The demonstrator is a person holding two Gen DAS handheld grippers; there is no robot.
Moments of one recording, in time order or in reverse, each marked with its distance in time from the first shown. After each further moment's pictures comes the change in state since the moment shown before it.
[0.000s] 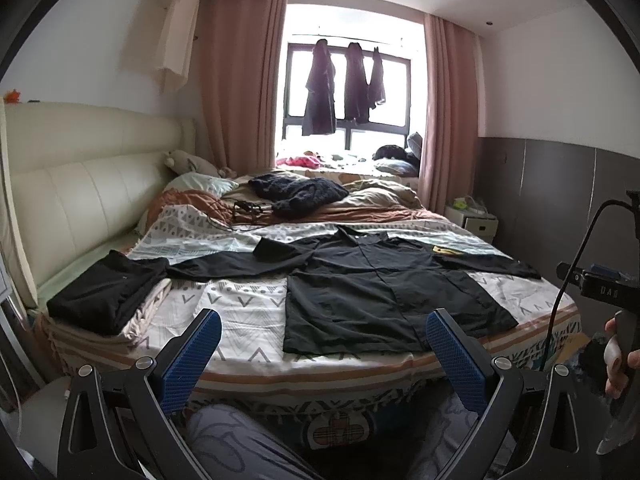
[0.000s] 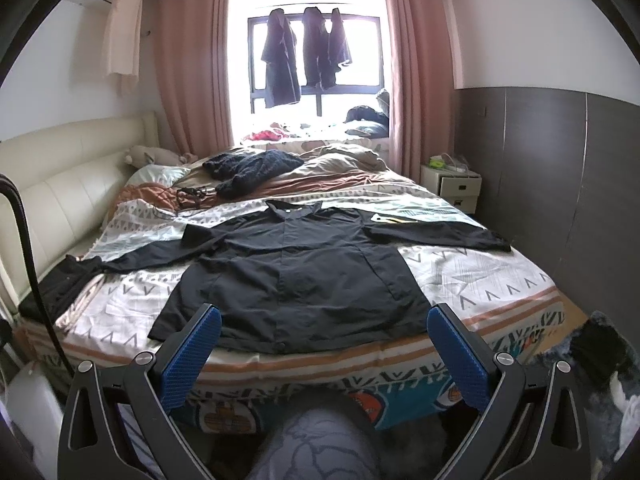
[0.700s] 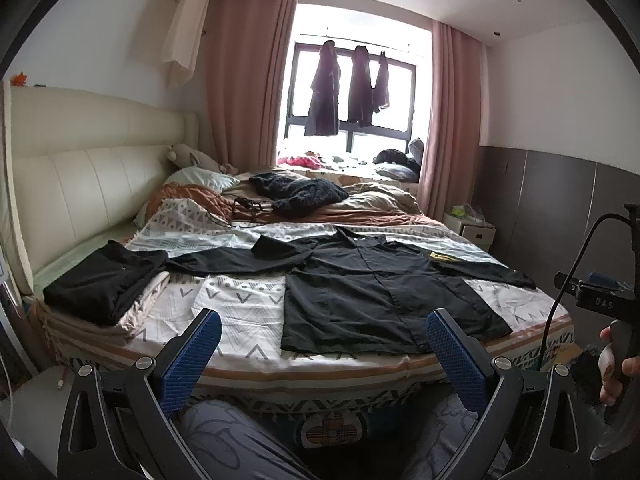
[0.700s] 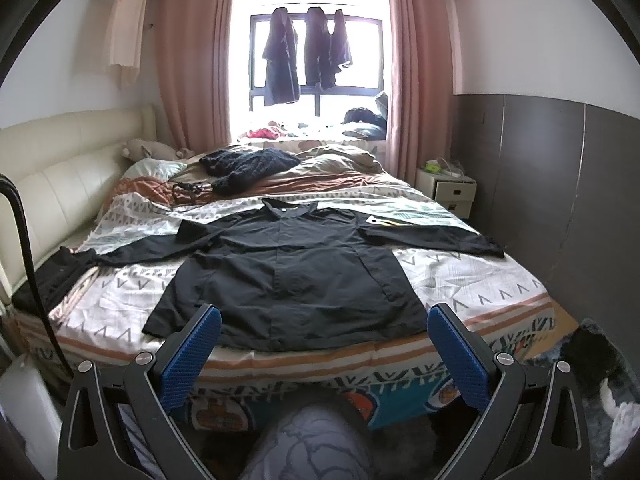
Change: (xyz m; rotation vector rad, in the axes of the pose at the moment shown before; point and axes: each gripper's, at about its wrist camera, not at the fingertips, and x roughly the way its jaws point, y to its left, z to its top) left arm 0.001 0.014 -0.008 -0.040 0.000 -0.017; right arm 0.002 0.010 -0.005 -0.032 0.004 -0.035
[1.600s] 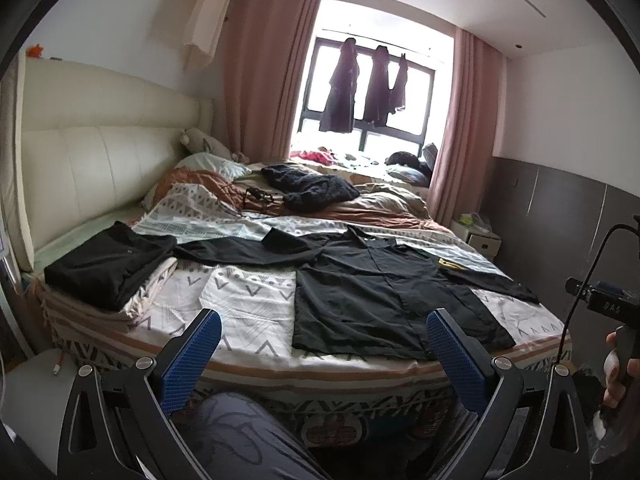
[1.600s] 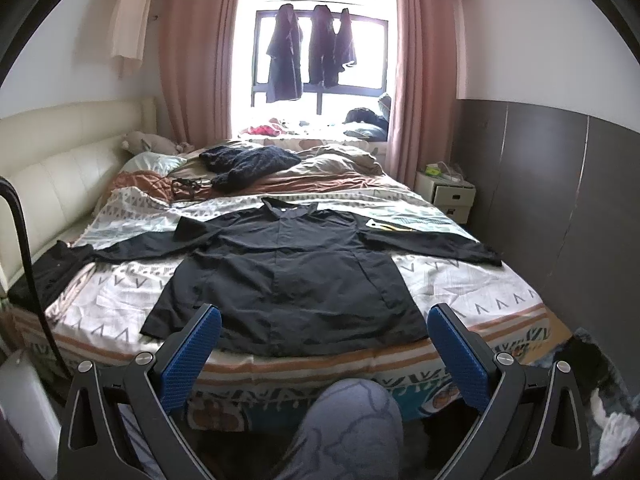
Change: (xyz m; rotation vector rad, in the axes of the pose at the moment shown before) left arm 0.010 0.036 0.003 -0.091 0.019 0.008; right arm 0.000 0.017 0.021 -0.038 0.015 -0.023
